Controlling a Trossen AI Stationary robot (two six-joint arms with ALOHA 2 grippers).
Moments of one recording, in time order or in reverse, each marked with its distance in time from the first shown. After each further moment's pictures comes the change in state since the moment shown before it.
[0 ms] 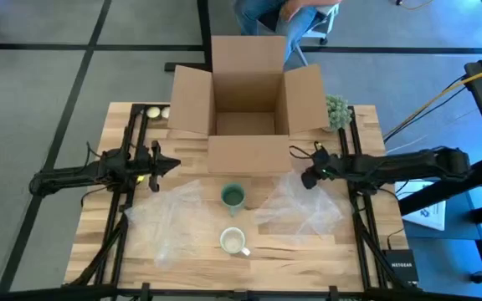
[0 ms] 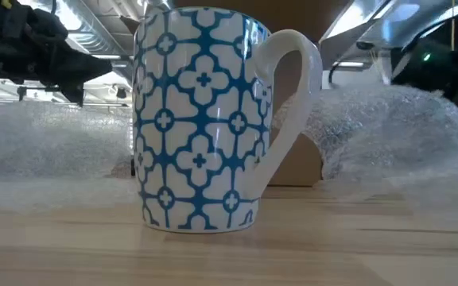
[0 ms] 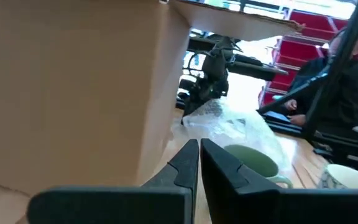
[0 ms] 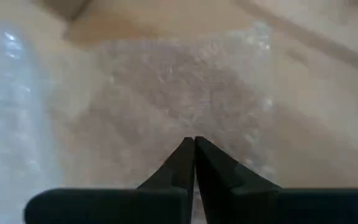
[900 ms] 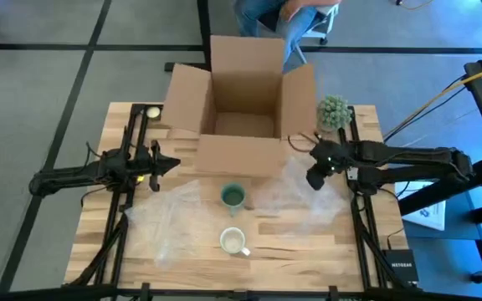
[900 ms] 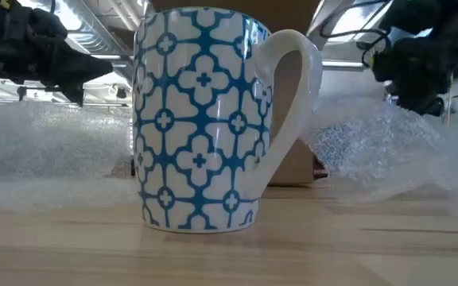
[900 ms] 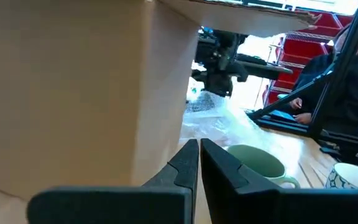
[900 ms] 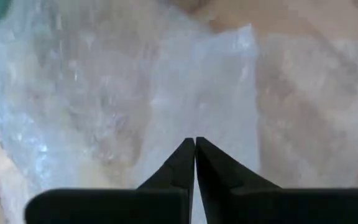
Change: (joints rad) left arm 0.000 0.001 0.000 0.000 -0.010 0.039; right arm 0.147 -0.144 0.358 -0.476 -0.219 -0.104
